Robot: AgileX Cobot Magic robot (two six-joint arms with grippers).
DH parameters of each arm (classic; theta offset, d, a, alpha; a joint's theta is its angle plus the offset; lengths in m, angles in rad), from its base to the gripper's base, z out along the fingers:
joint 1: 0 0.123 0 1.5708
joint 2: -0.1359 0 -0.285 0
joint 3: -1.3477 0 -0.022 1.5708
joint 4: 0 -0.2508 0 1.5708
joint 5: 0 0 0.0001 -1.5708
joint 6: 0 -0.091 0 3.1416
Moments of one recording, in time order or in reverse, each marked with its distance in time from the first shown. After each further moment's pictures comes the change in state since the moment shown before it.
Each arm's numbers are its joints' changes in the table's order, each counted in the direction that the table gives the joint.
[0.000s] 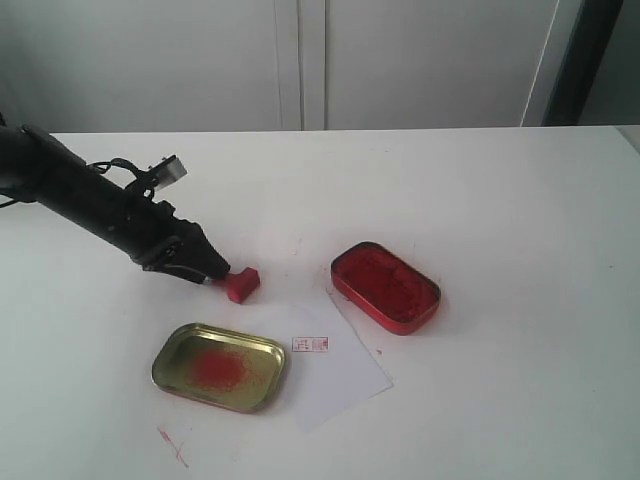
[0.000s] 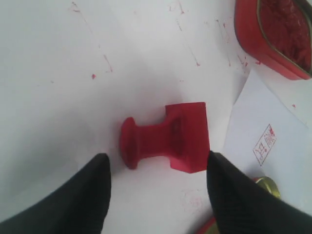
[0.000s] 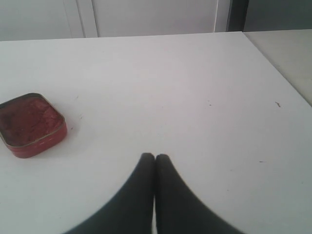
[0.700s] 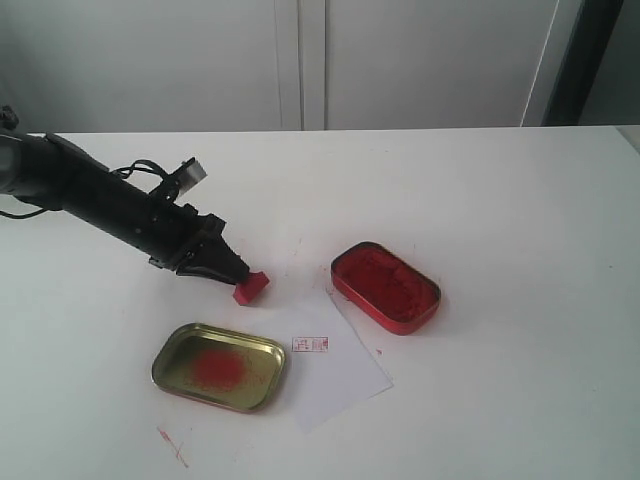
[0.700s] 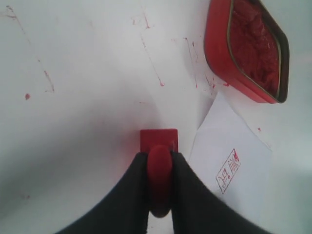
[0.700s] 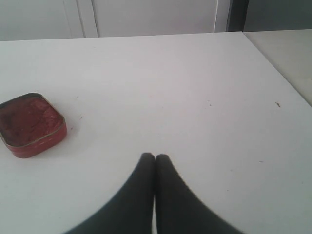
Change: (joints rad) left arm -0.052 -0.028 0.000 0.107 0.011 0.062; right arm 0.000 0.000 0.000 0.000 0.000 0.000
